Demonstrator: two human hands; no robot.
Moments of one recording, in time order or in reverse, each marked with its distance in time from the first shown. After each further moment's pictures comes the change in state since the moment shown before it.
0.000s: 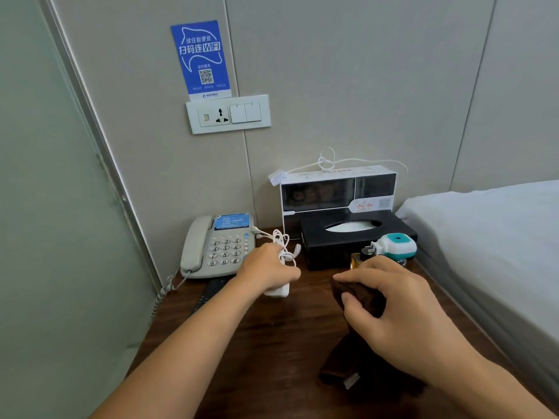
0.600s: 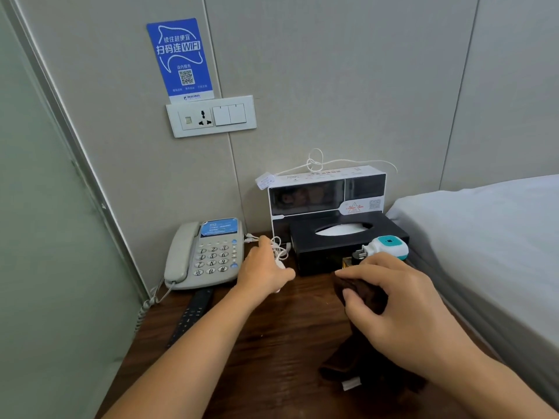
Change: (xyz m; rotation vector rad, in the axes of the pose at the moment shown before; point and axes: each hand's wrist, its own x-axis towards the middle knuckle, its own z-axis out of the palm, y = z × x) left_hand 0.052 -0.008 0.039 -0.035 0.124 0.019; right_hand 0.009 0.016 -0.006 -0.010 0.055 0.038
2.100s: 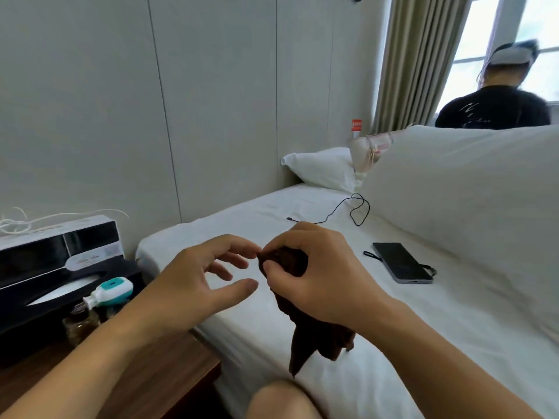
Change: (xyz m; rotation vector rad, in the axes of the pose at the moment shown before) left_hand -0.231 0.280 -0.031 -0.636 -0.466 1.164; right_hand -0.151 -0.050 -0.267 -0.406 0.331 0.332
